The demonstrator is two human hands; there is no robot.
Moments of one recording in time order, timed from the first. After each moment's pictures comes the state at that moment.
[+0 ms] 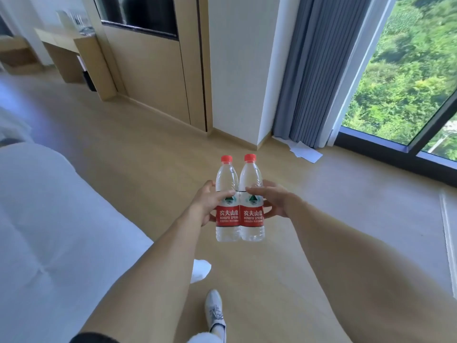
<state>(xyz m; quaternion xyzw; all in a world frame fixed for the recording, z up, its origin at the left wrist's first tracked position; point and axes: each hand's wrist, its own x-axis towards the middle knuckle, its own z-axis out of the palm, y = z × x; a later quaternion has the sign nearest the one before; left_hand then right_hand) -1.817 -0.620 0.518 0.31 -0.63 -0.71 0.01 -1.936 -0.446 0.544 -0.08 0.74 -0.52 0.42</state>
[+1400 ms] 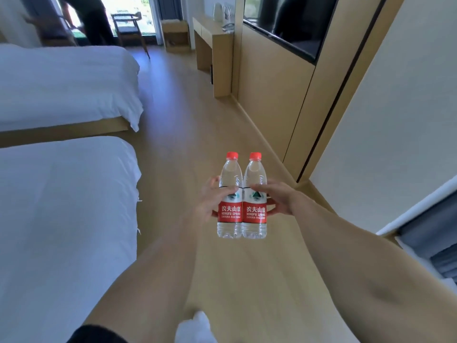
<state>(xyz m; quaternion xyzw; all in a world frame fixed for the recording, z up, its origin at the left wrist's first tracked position) -2.188 -1.113 0.530 0.49 -0.51 -0.66 0.23 -2.390 -1.045 0.553 -0.30 0.67 -0.35 0.58</state>
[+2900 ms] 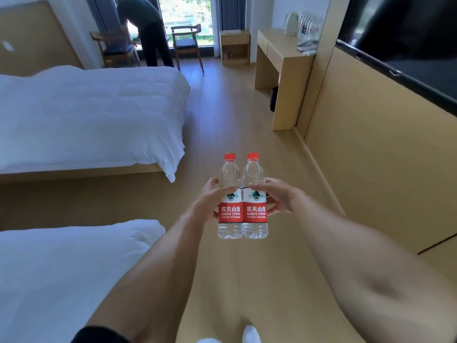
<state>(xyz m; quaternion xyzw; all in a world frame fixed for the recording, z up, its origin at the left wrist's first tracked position) -2.234 -1.912 0.534 0.58 -0.43 -0.63 0.29 -2.437 -1.890 0.559 -0.39 0.62 -0.26 0.63</state>
